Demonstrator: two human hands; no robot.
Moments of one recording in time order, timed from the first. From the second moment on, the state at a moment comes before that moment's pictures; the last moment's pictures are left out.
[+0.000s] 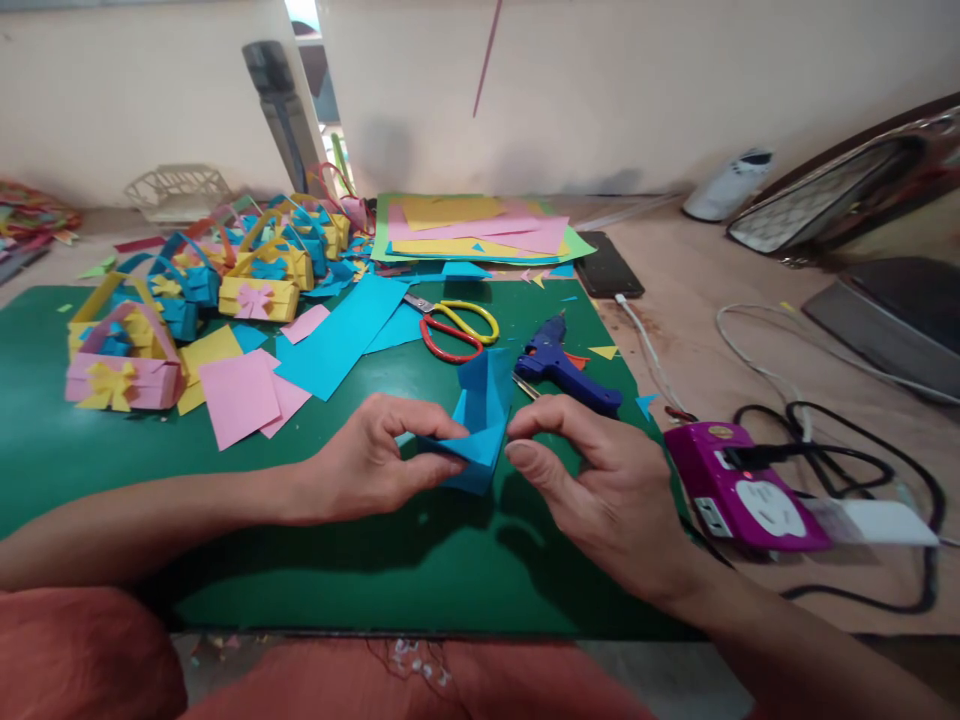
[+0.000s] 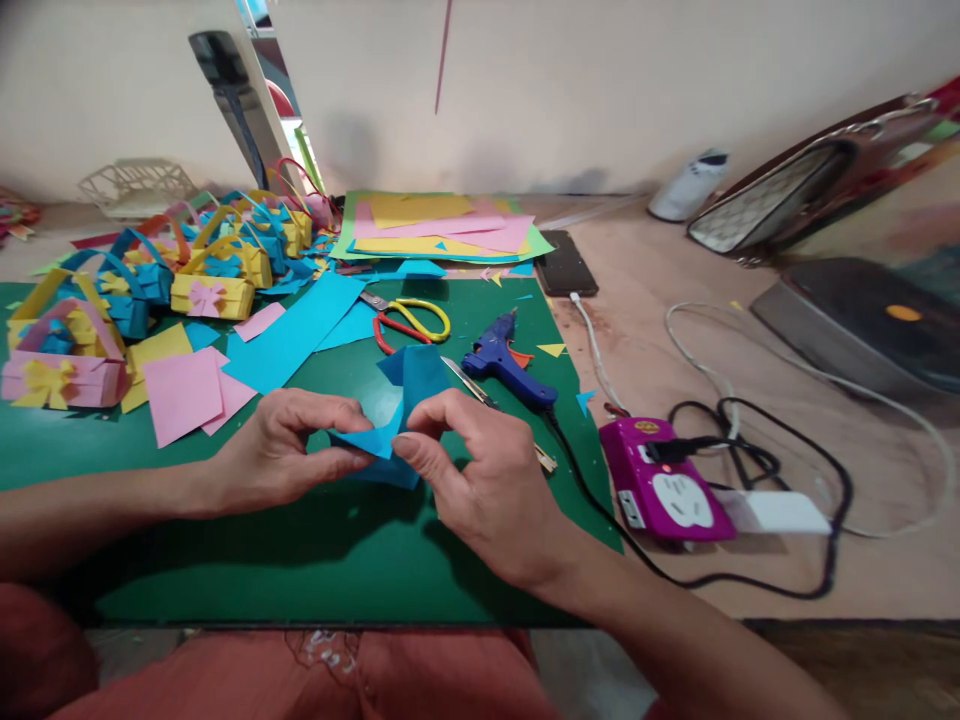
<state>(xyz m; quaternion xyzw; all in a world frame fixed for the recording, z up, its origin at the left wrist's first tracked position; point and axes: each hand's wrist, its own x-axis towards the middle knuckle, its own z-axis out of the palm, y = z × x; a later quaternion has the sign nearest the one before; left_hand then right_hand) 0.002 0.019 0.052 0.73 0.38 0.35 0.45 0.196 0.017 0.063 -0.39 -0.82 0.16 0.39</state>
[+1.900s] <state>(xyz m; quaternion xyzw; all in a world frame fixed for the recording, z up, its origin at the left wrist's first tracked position) 0.002 0.030 0.072 0.85 0.36 0.28 0.25 0.208 0.011 0.059 -0.27 -0.88 0.11 0.38</state>
